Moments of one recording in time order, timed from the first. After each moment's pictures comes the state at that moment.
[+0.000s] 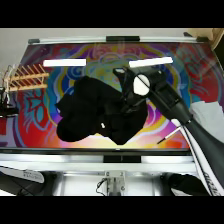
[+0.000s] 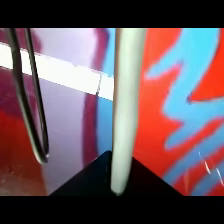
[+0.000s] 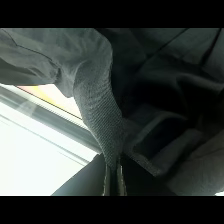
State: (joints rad) left arm 0.61 -1.73 1.36 1.64 -0.93 -1.12; right arm 0.62 -1.37 1.50 -1.28 1.41 1.85
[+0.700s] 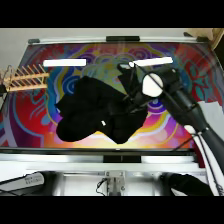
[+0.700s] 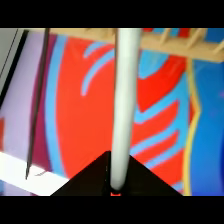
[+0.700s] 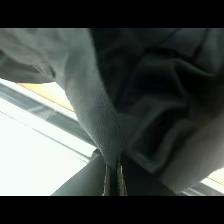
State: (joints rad) left arm 0.51 -1.34 1.36 1.36 -0.90 -1.19; right arm 0.62 -1.26 1.50 -1.33 1.45 1.87
